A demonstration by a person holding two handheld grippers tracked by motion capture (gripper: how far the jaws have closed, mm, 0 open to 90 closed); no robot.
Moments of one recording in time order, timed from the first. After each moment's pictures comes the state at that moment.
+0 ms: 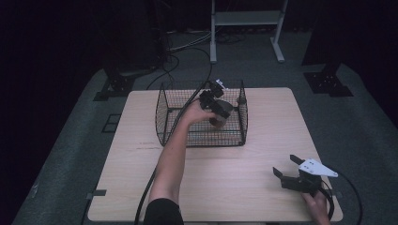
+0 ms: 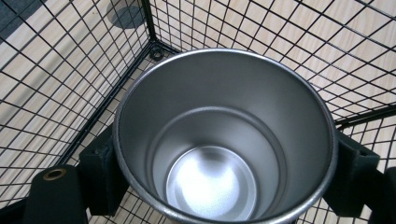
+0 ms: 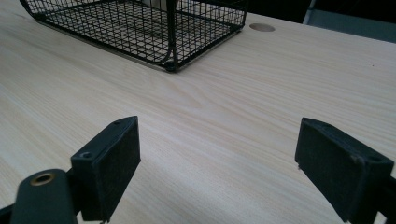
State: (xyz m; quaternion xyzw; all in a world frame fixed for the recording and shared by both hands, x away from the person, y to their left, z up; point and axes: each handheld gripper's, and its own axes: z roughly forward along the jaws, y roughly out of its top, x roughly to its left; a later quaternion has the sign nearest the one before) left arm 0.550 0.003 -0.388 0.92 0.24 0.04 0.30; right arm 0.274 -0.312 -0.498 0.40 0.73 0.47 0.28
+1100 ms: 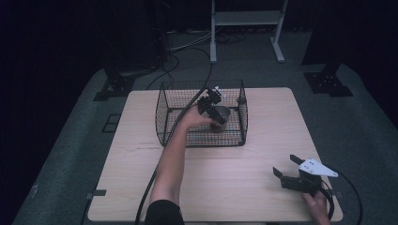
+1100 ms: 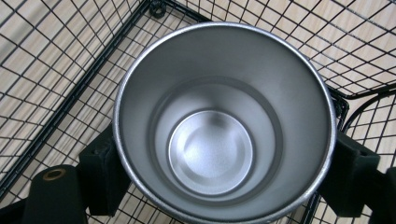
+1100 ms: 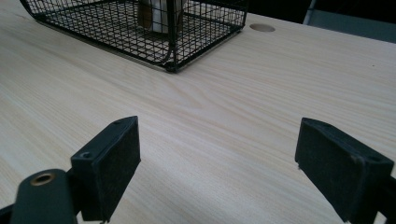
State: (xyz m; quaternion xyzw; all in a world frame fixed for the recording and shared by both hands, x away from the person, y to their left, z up) left arm 0.548 0.011 -0.414 0.93 0.25 0.03 0.26; right arm 0.274 -0.312 -0.498 0.40 0.73 0.47 0.29
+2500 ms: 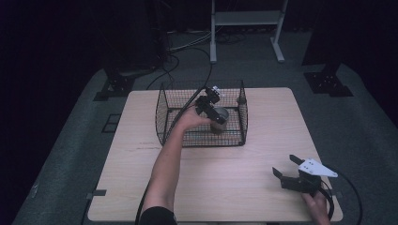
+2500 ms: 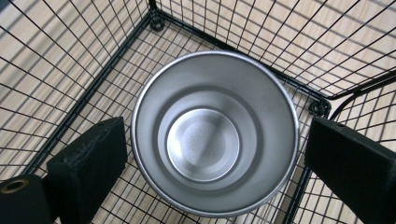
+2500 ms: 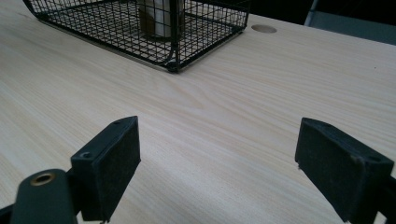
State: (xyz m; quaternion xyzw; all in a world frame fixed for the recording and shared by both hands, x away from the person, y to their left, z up) left arm 0.534 0.017 -0.396 0.93 0.23 0.05 0.28; right arm 0.274 -0.311 -0.498 0.40 0.73 0.47 0.29
